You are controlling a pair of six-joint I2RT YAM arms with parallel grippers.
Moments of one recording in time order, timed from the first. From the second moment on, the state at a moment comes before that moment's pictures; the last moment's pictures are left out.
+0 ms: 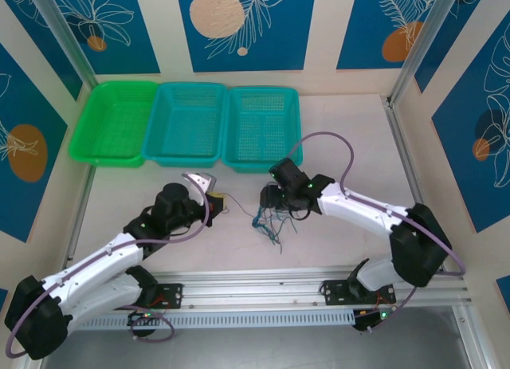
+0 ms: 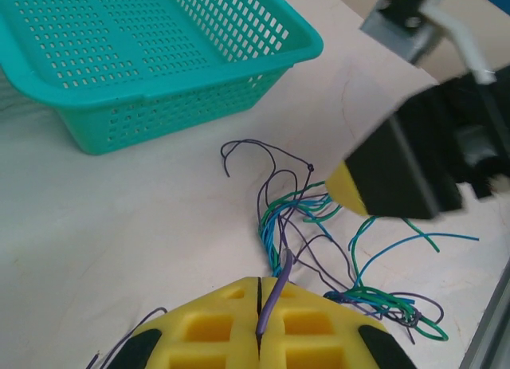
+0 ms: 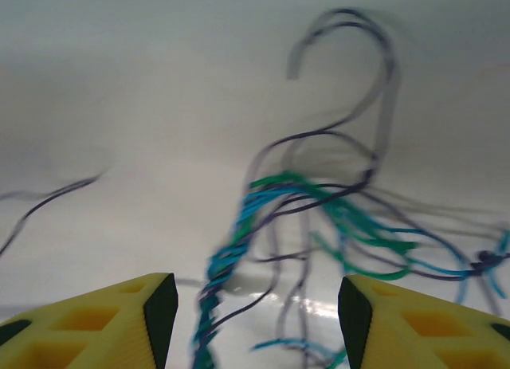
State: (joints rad) left arm -0.69 0.89 0.49 -0.05 0.17 -0.29; right arm 0.74 1.45 0.94 -0.56 0.01 0.78
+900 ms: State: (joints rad) left arm -0.69 0.69 0.49 -0.31 -0.09 -0.31; right arm 0.65 1.68 1.02 -0.63 0.10 1.12
